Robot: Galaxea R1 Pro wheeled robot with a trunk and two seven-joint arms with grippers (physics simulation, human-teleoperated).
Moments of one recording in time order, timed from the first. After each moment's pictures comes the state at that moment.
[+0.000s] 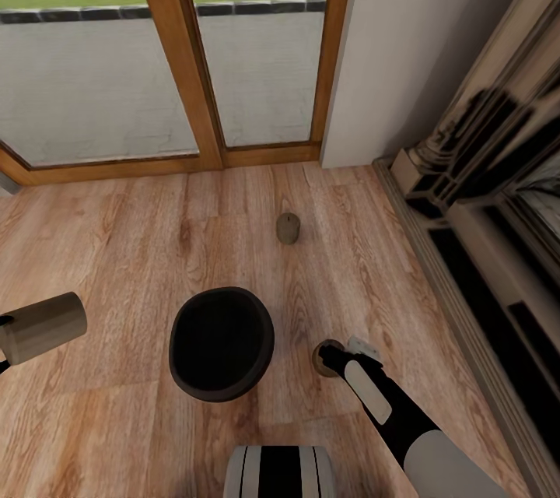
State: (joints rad) left arm 0.01 0.60 0.71 -1.52 2.04 1.01 0.27; right arm -0.61 0.02 0.38 -0.79 -0.90 0.33 -0.49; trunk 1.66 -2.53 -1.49
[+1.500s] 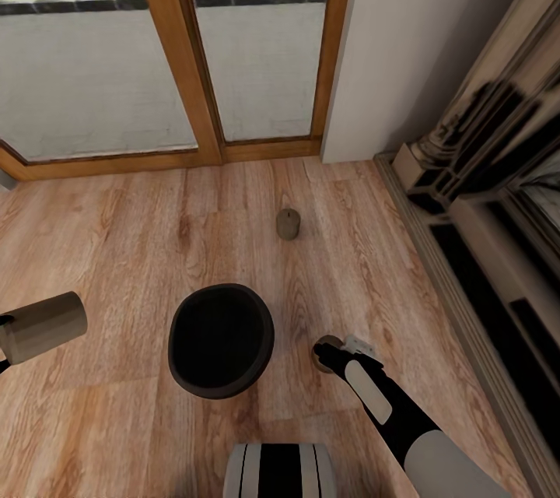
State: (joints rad) left arm 0.01 0.60 0.71 -1.52 2.04 1.01 0.27; right arm -0.61 0.02 0.38 -0.79 -0.91 0.32 -0.41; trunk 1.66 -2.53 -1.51
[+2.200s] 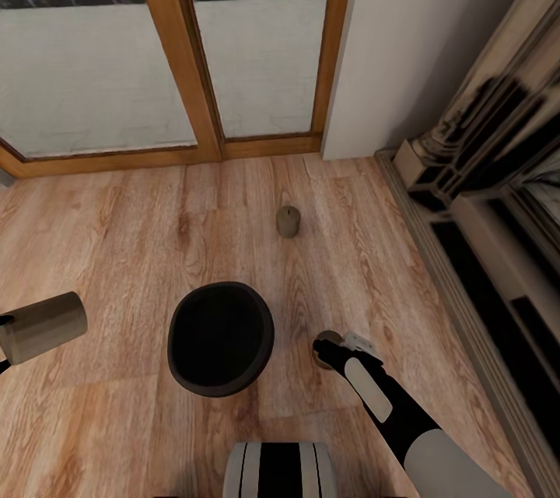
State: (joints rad) left arm 0.01 0.60 0.71 -1.52 2.04 1.01 0.27; right arm -0.61 0.02 0.38 -0.81 -0.91 0.32 -0.41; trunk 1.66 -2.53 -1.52
